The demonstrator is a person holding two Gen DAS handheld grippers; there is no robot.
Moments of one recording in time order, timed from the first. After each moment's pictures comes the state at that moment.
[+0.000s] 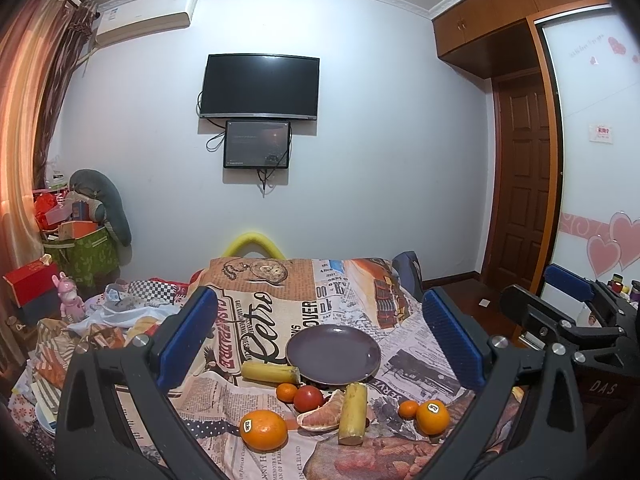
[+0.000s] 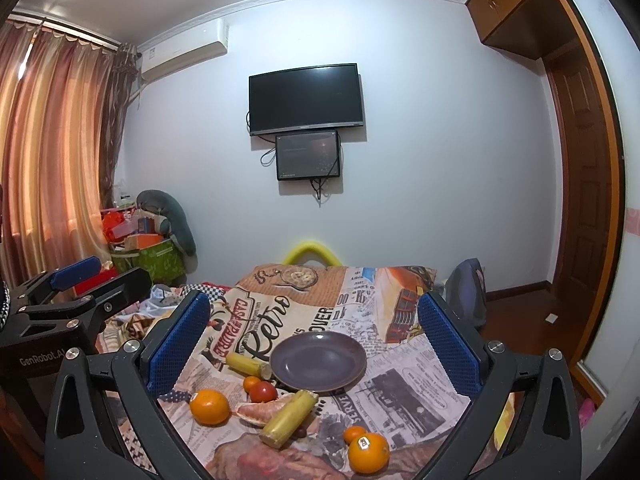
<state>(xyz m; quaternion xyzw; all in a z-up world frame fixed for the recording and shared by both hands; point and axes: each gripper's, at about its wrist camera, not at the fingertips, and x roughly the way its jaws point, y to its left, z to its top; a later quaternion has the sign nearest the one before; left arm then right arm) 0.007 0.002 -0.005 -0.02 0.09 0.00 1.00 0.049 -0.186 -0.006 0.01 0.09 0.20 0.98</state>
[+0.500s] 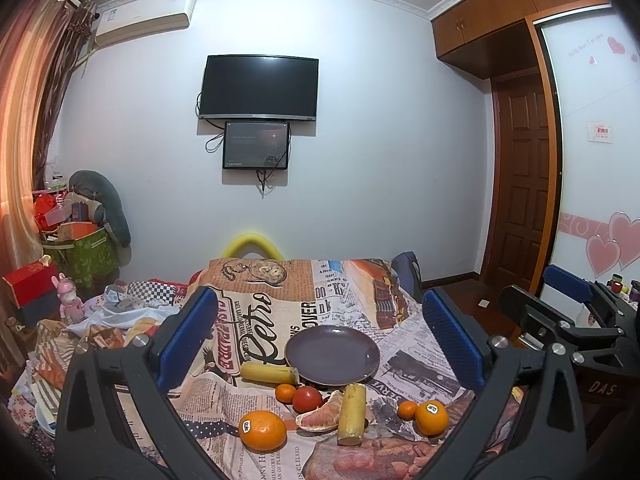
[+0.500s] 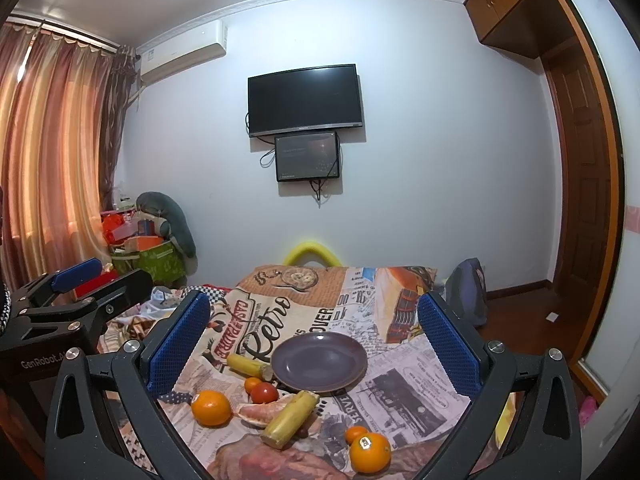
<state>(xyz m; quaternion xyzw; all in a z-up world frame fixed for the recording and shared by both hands) 0.007 0.000 -0.005 -0.02 0.09 0.00 1.00 0.049 -0.186 -0.004 0.01 0.09 0.20 0.98</state>
